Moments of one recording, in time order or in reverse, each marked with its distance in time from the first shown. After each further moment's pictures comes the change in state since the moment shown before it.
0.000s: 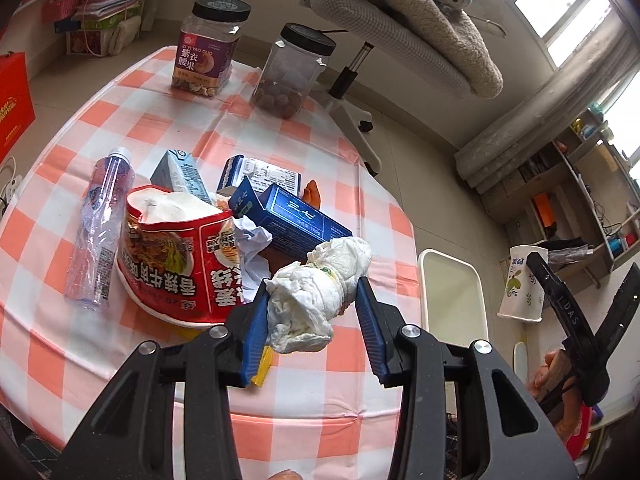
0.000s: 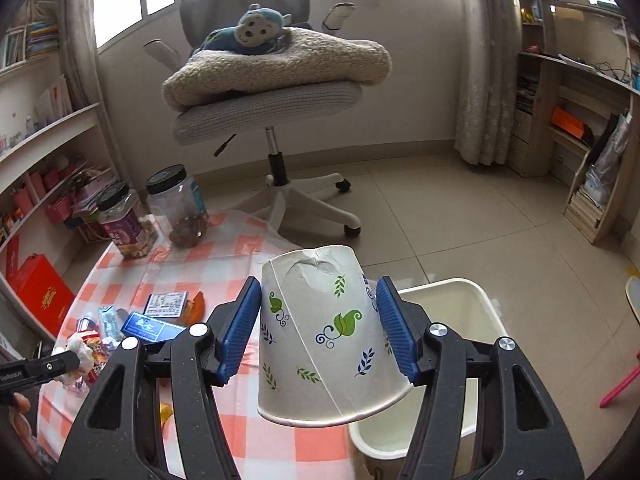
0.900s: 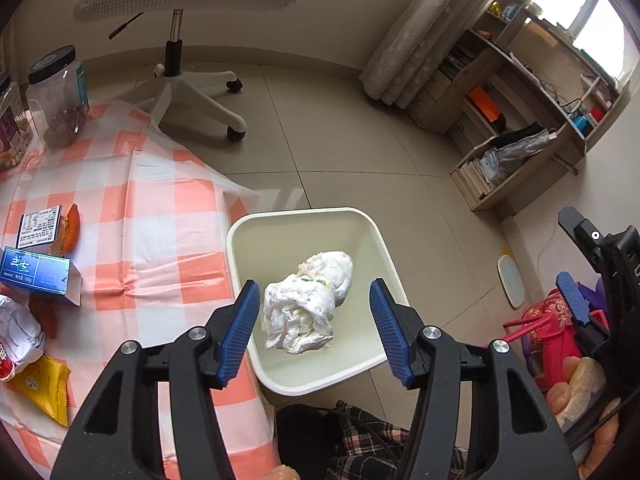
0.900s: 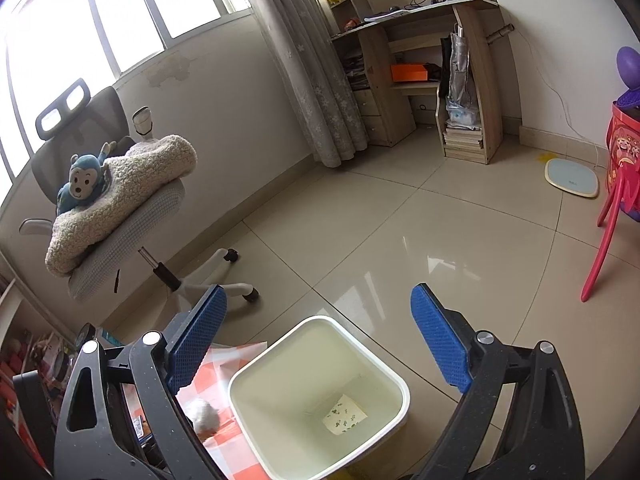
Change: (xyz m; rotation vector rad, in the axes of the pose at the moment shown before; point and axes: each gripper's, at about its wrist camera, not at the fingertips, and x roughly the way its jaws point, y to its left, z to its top) left arm 0.111 -0.254 -0.026 0.352 0.146 -0.114; right arm -0.060 -0.173 0.008 0.495 -0.149 -0.246
